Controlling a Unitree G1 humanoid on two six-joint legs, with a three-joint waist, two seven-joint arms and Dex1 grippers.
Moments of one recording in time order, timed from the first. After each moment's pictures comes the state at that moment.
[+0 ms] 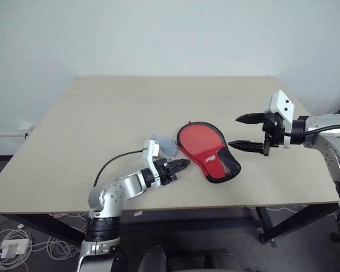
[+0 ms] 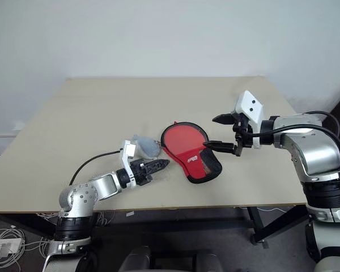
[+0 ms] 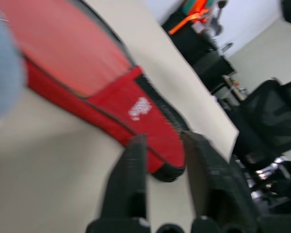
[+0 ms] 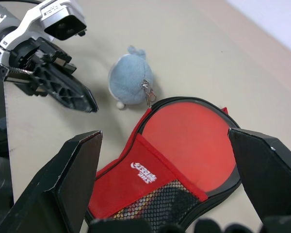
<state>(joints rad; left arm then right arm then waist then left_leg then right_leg) -0.31 0.14 0.12 -0.10 -0.78 1.06 -0.48 -0.62 -0.81 0.06 -0.10 0.38 0.61 1.12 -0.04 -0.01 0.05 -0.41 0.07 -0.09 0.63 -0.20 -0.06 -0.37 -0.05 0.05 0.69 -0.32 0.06</state>
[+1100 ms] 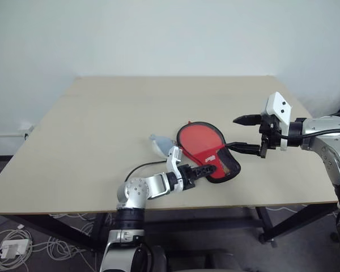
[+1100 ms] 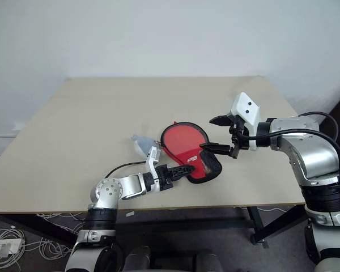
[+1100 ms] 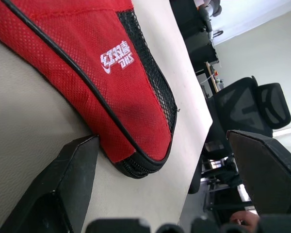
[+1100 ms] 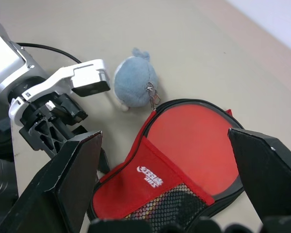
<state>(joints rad) -0.42 -0.05 0.14 0.14 -0.79 1.19 -0.33 -0.60 -0.80 0.06 -0.17 0.40 0.66 1.07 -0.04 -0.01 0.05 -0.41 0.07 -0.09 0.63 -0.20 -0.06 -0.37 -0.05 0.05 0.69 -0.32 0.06</state>
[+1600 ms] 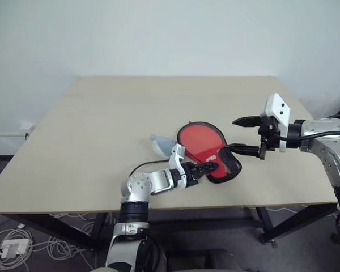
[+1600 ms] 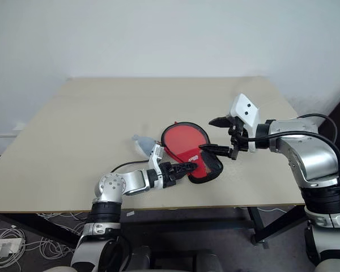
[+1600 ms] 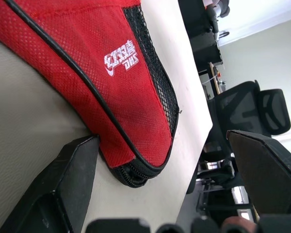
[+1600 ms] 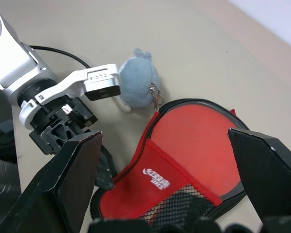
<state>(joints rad) -0.49 -0.11 0.21 0.22 -0.79 1.23 -0.24 -0.59 -0.80 0.06 -0.19 0.41 0.67 1.05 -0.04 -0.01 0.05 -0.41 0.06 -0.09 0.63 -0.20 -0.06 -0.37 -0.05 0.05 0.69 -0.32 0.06</state>
